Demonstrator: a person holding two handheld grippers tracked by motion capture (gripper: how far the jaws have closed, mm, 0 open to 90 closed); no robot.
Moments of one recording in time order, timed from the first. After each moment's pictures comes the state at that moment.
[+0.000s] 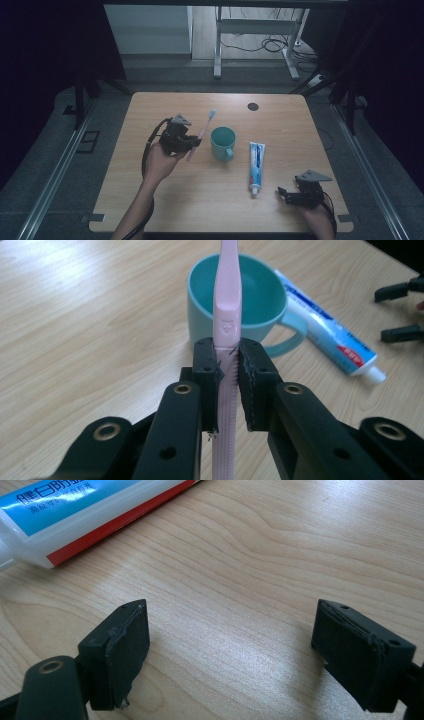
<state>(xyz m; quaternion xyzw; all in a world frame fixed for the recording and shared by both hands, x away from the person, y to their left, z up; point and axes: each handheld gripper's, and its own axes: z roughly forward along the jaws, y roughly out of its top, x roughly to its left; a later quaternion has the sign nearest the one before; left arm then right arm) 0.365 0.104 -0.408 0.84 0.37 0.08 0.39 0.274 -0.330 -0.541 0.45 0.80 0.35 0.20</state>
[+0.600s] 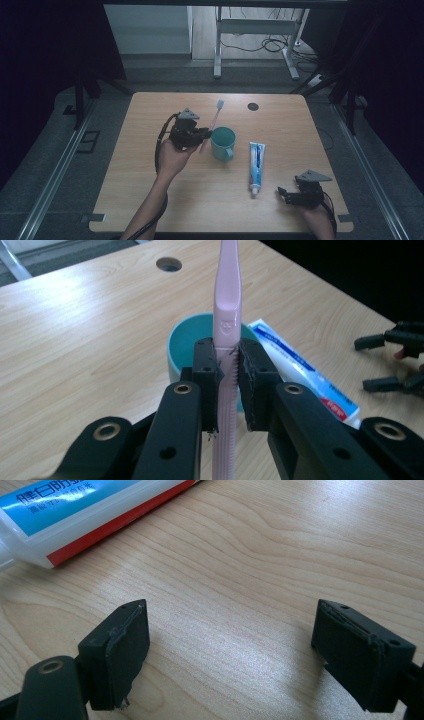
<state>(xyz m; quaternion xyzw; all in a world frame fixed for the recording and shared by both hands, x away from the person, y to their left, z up) 0.375 0.079 -0.401 0.81 0.37 0.10 0.45 0.274 -0.330 -0.541 0.45 0.80 0.35 0.20</state>
